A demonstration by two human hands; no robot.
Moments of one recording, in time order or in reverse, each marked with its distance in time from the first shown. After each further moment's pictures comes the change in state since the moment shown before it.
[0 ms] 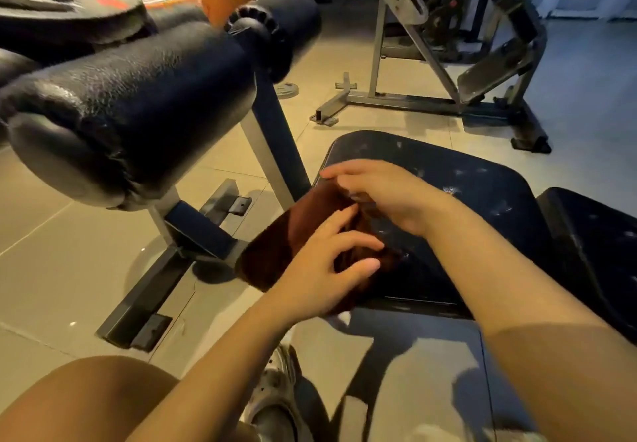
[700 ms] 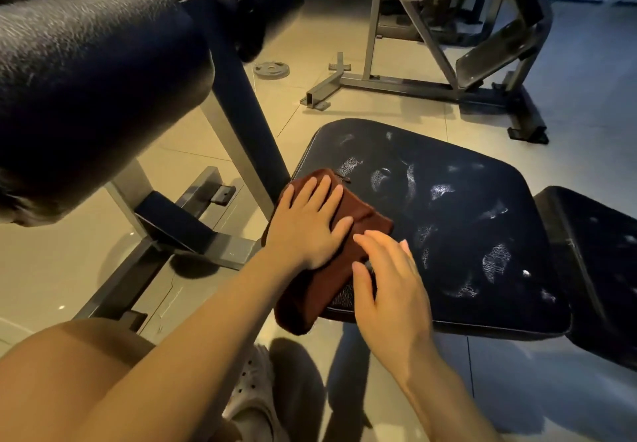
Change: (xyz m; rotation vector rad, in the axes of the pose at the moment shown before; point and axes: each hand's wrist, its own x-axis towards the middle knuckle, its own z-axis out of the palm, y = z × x) left_hand 0.100 -0.069 0.027 0.811 -0.077 -0.243; right_hand -0.048 0.112 0.058 -0.414 0.637 -0.195
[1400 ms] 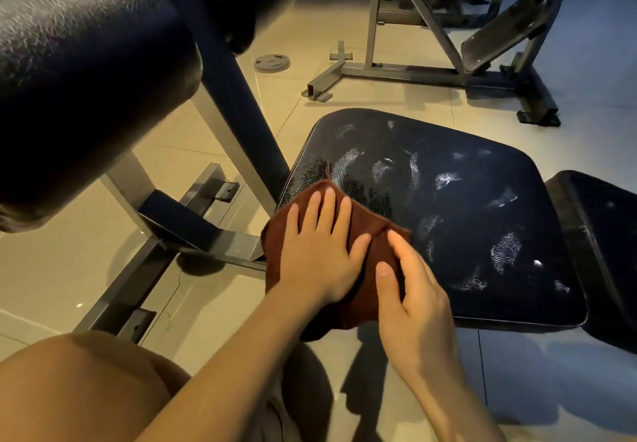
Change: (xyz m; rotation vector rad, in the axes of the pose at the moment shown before) left_hand -0.034 0.035 0.006 -0.033 0.003 -0.077; right_hand -0.016 -0.007 -0.020 0.303 -0.043 0.315
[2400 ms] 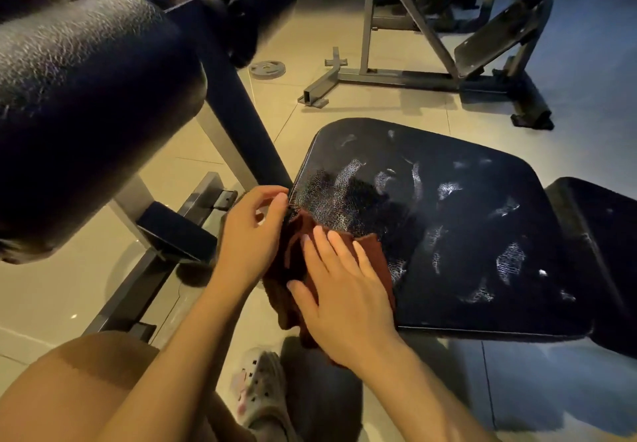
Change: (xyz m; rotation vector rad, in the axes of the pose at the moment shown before) left_hand -0.003 -0.065 -0.049 -0.856 0.361 -0.220; right_hand 0.031 -0.008 0.066 -0.753 -0.258 -0.380
